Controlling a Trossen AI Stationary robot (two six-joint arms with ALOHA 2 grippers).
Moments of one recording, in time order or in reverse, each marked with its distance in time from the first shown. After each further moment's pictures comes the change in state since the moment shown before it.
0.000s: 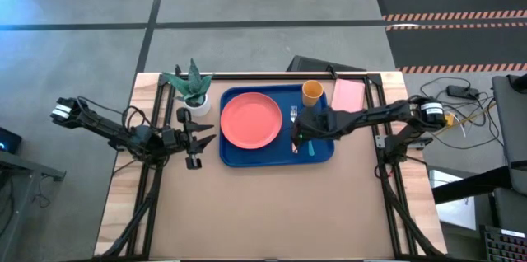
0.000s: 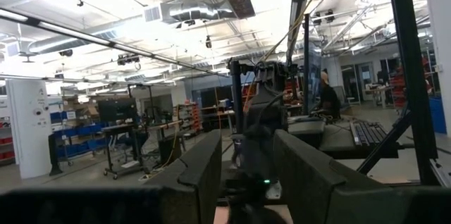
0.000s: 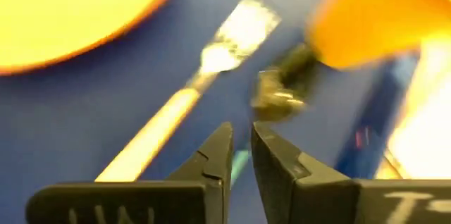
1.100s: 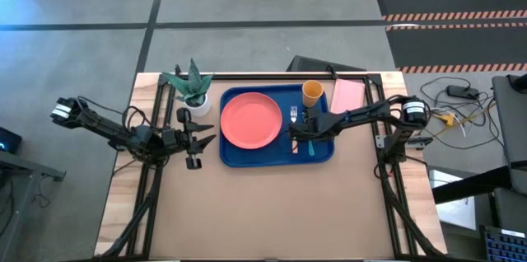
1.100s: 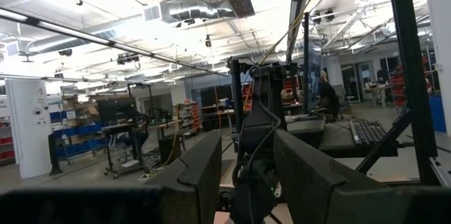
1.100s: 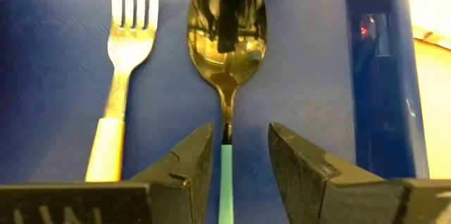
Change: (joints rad) left arm 0.000 0.000 -0.003 -0.001 0.000 0.000; right arm -0.054 0.159 0.000 -0.040 -0.013 0.607
